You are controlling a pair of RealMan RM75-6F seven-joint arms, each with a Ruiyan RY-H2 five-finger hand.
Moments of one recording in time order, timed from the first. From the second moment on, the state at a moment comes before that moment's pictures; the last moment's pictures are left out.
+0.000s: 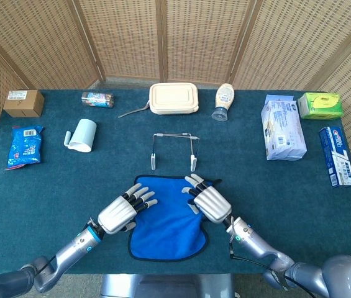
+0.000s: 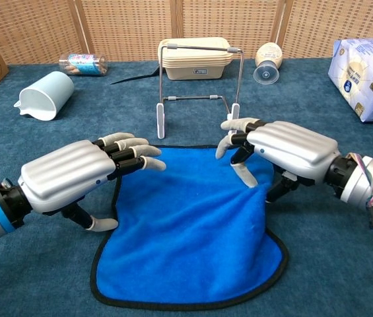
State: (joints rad) left arm -0.56 -1.81 0.09 -1.02 1.82 1.25 0.04; right arm 0.65 -1.78 -0.03 -1.08 -1.69 1.18 0.10
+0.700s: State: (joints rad) left arm -0.61 -1.89 0.06 -0.98 1.78 1.24 0.01; right arm 0.64 -1.77 -0.02 -1.07 -1.68 1.19 0.12
